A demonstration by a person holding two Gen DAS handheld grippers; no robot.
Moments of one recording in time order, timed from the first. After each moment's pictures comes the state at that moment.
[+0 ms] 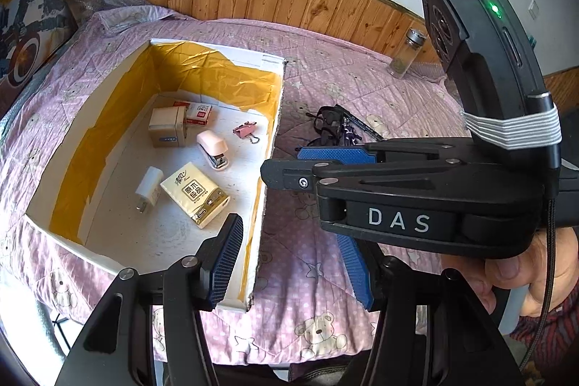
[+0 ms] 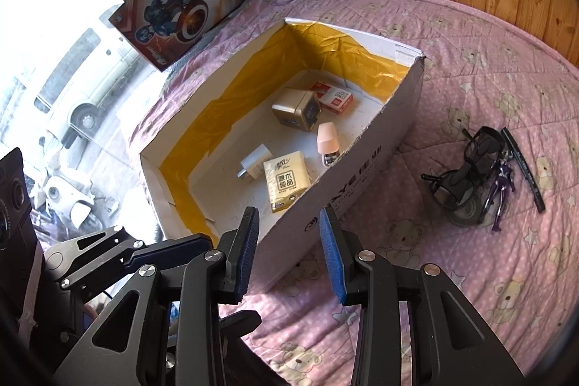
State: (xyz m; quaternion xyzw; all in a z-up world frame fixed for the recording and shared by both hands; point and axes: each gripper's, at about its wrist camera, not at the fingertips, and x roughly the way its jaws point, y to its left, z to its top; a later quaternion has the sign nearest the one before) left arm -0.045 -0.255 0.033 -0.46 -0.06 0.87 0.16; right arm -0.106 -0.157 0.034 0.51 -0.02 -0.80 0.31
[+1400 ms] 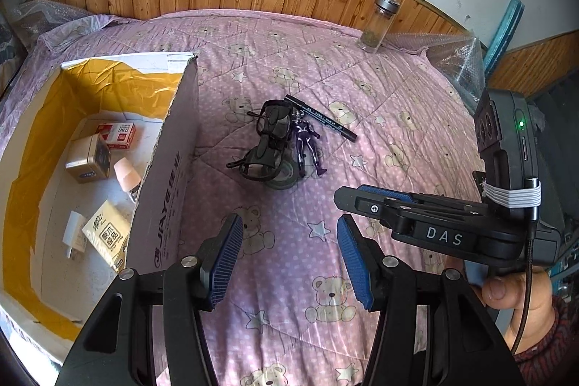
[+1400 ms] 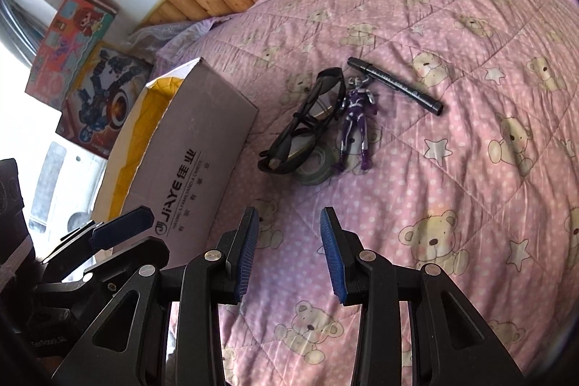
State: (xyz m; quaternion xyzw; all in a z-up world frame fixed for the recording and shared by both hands) left arm -0.107 -0.156 0.009 -0.49 -0.02 0.85 0.21; right arm -0.123 0.021 -0.035 0.50 -0.20 -0.82 0.18
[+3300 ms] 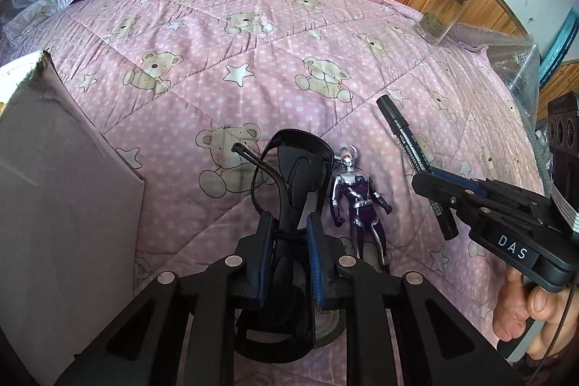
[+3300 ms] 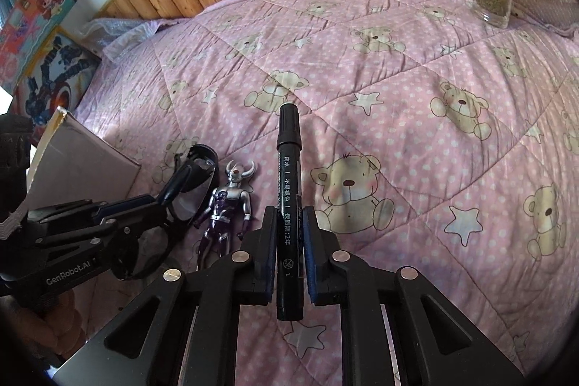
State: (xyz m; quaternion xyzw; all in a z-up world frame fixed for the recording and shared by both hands) left arm -0.268 -0.107 -0.089 -0.54 -0.02 0.83 0.17; right arm -0.256 0.077 -0.083 0.50 -0.10 -0.85 0.14
